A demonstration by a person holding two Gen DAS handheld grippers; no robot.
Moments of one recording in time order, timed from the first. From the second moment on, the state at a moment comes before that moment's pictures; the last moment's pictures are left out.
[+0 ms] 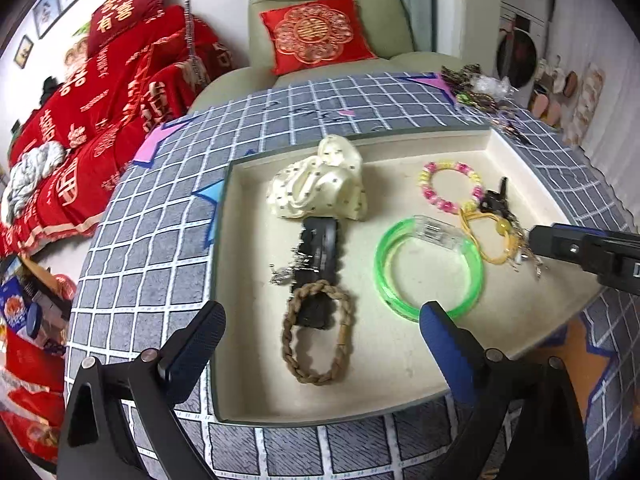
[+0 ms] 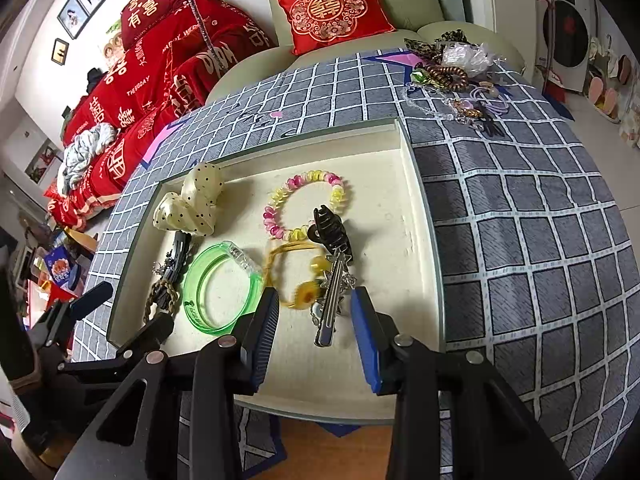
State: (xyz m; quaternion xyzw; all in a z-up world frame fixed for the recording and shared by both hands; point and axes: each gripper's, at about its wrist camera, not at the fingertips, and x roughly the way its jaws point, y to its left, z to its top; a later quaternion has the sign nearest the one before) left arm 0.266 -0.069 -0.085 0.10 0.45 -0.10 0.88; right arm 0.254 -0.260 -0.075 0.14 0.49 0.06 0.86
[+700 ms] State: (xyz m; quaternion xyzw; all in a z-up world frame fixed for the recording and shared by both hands) left arm 0.257 -0.060 -0.078 0.10 0.45 -0.07 0.89; right arm 0.245 -0.245 -0.065 0.09 0.51 0.03 0.86
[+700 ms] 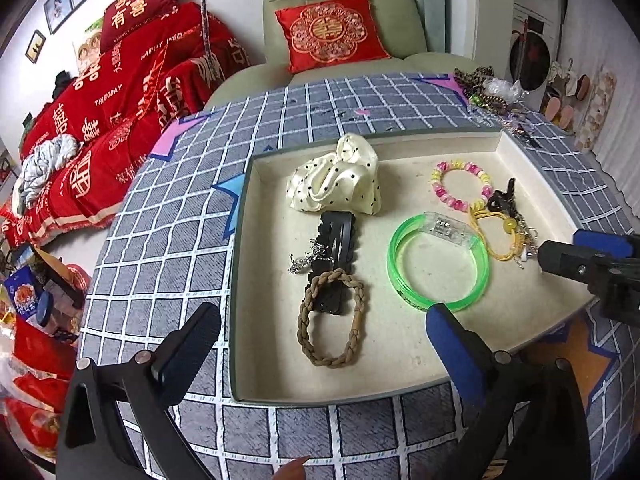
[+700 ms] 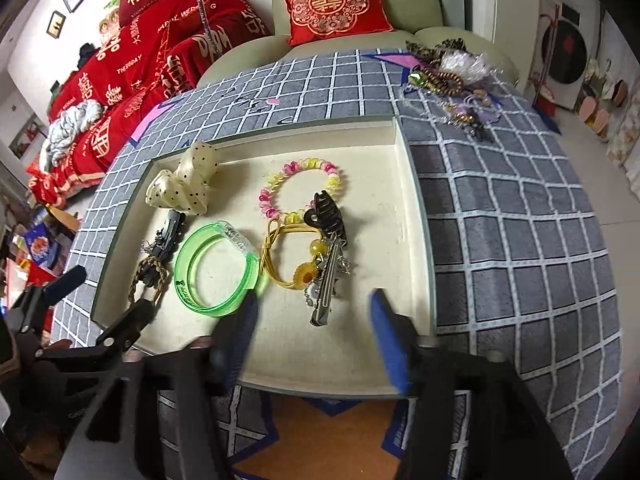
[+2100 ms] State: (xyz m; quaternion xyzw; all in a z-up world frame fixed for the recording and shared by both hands) left arm 0.096 -0.008 -0.022 0.06 0.41 -0.05 0.91; right arm 0.094 -0.217 -0.009 0.06 0.44 0.01 0.89
